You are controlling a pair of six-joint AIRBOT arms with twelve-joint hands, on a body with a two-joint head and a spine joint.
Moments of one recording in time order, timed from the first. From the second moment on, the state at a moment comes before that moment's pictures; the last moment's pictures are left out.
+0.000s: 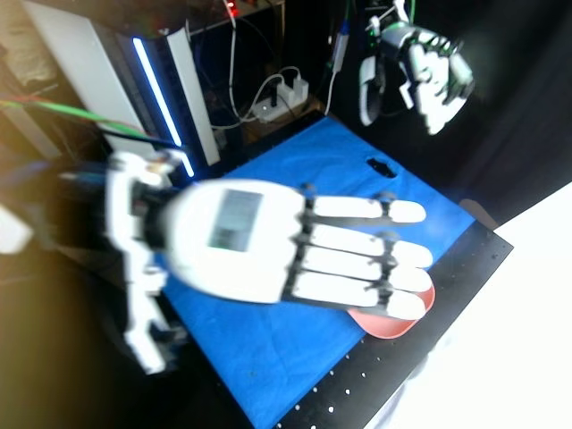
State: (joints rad) left arm 0.95 -0.91 1.09 -0.21 -1.32 1.11; right arm -0.39 -1.03 1.33 -0.33 0.47 -0.63
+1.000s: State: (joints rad) left arm 1.25 -0.83 0.99 -0.50 -1.61 1.10; right arm -0.55 -0.66 1.03 -0.09 0.76 -0.78
